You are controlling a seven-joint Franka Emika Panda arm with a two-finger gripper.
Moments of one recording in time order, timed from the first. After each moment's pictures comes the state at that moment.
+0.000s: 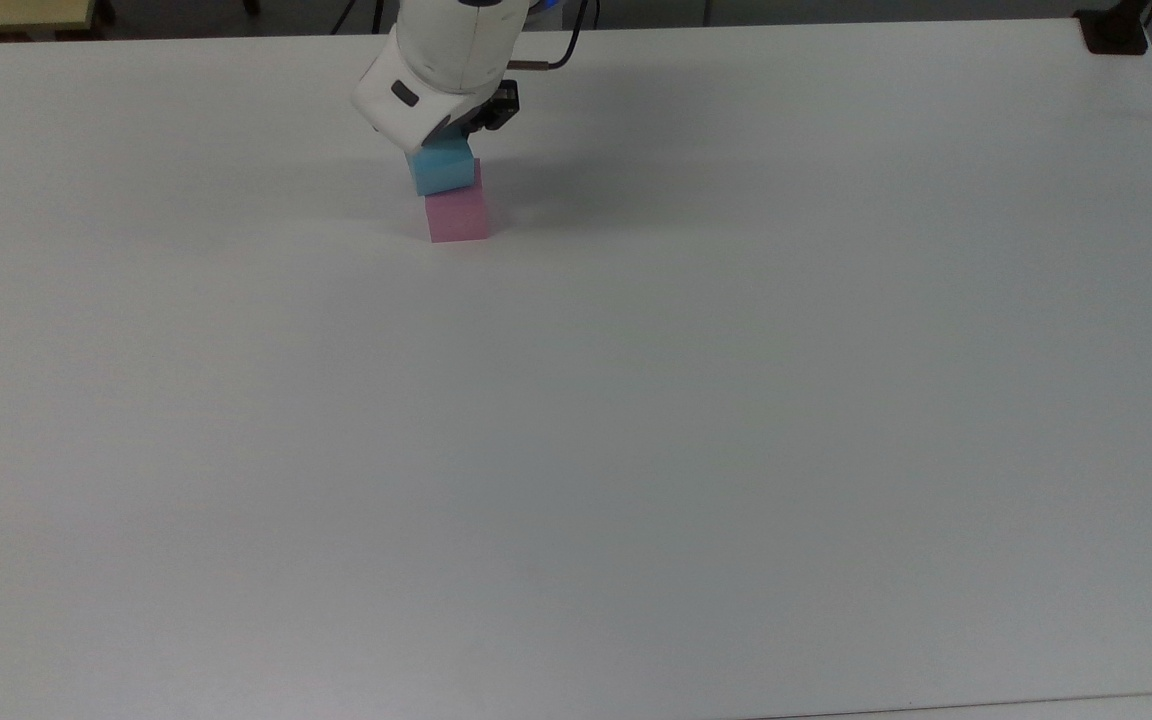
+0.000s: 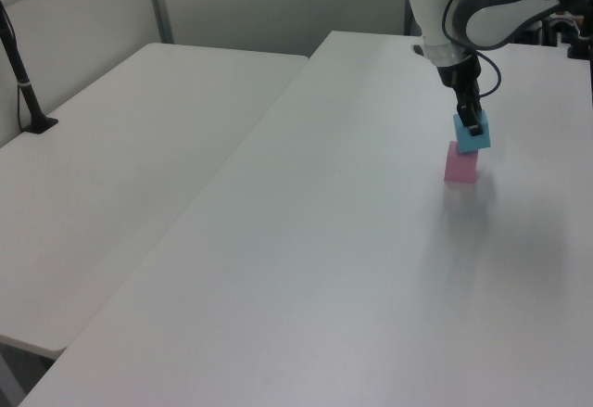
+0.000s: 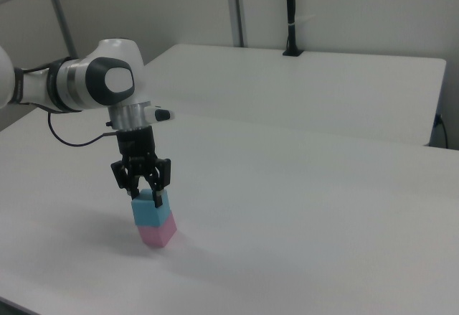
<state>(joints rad) 0.04 0.07 0.01 -2.00 -0.22 1.73 -0.04</state>
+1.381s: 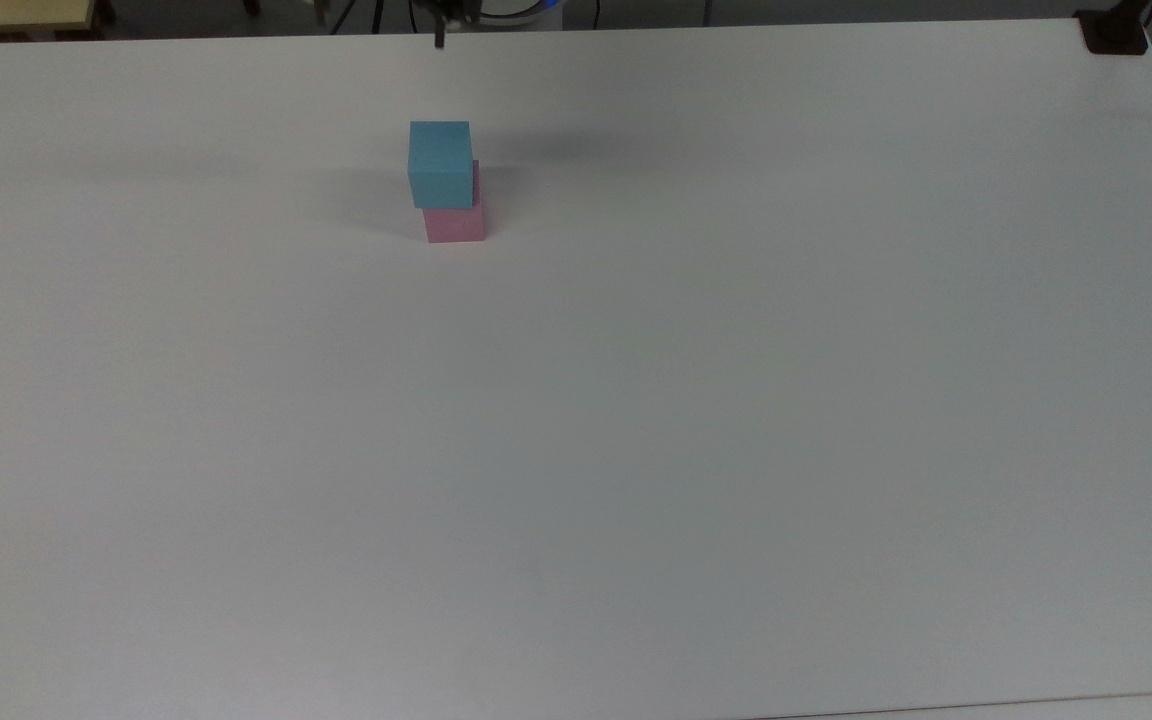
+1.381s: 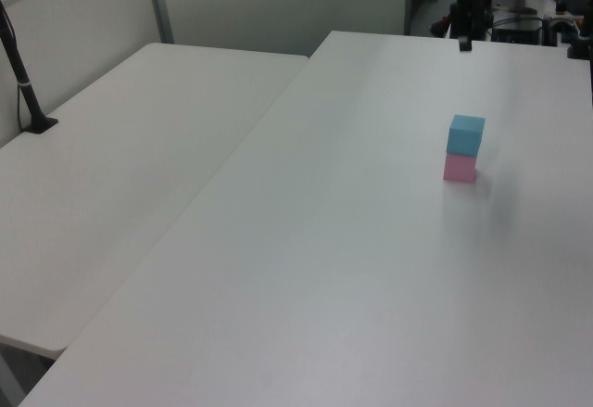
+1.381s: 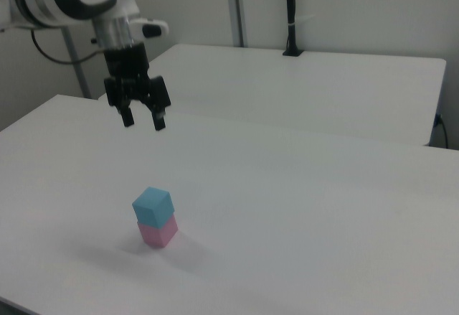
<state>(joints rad) 0.01 -0.03 -0.02 -1.67 -0.16 1.50 0.07</state>
